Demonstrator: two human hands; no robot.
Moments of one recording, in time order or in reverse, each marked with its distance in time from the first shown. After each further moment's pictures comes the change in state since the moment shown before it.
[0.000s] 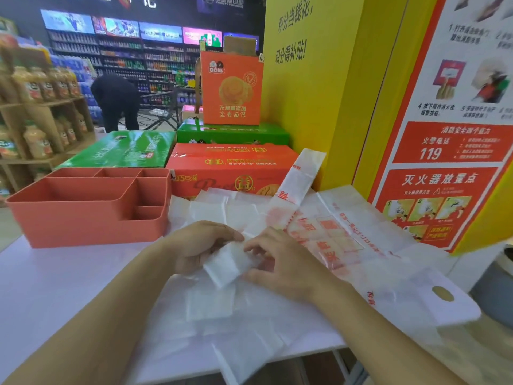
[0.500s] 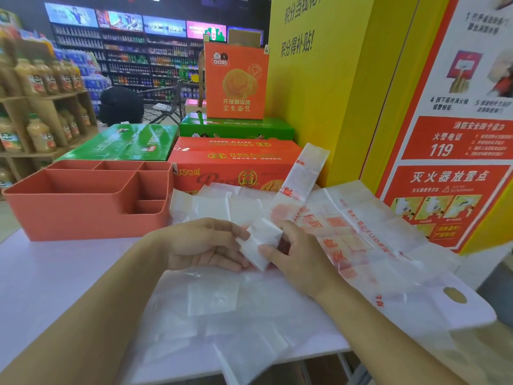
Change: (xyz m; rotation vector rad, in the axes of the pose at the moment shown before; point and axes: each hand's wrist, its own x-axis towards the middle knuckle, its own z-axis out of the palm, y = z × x) left_hand -0.017 0.007 -0.007 0.063 -0.223 -0.007; right_hand 0.000 0.009 0.010 0.302 0.201 0.313
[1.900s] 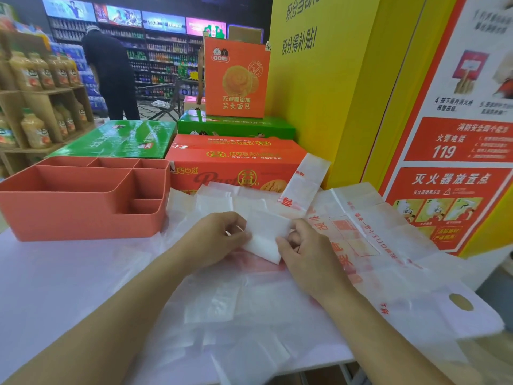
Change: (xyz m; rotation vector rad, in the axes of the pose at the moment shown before) left_hand 0.029 -0.013 0.012 0.700 0.506 0.342; right_hand 0.003 0.005 -0.005 -0.099 0.163 0.044
